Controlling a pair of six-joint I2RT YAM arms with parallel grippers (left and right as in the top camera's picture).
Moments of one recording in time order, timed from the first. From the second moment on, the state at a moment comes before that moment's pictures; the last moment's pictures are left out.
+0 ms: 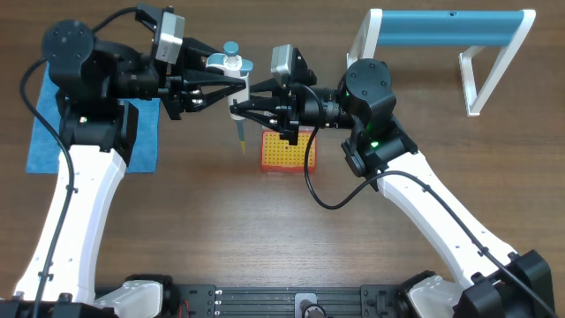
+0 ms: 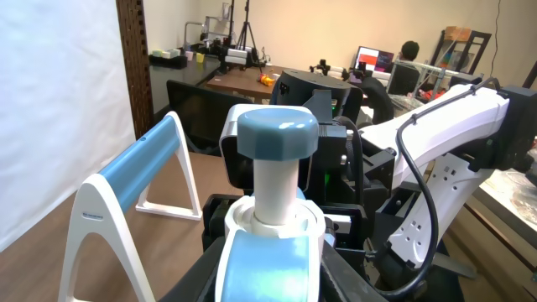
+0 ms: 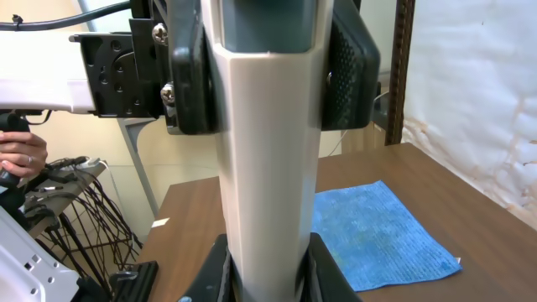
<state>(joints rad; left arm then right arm) -0.02 1.37 1.20 0.32 1.52 -0.33 0.47 1.45 1.06 0.45 -1.02 0.19</state>
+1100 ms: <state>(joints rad) 0.14 1.40 1.21 -0.53 0.77 -0.08 0.30 1.45 1.07 0.00 -0.56 0.00</state>
